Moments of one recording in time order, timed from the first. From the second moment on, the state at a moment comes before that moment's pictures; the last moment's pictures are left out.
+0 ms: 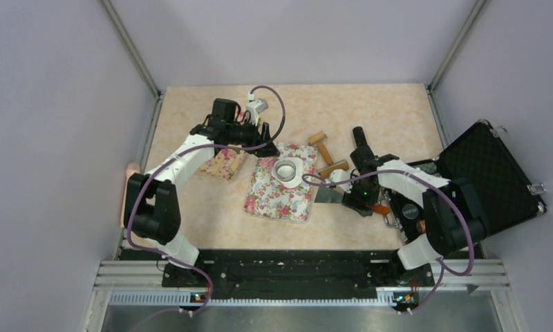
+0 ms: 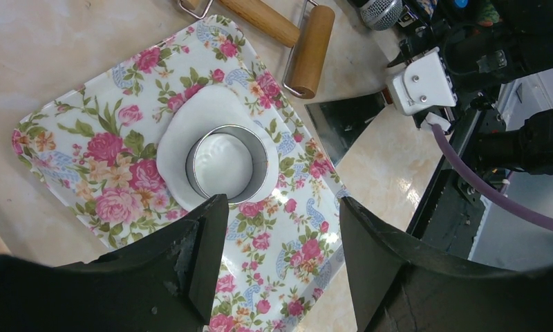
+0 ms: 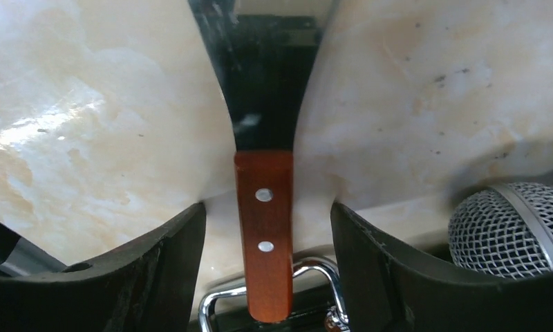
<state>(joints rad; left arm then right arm) -0.31 1.63 1.25 -0.35 0.77 -0.04 0.36 1.51 0.82 -0.78 -0.10 -0.86</state>
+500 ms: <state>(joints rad) -0.31 1.62 1.25 -0.35 0.81 -0.02 0.37 1.53 0.93 -0.86 -0.05 -0.83</state>
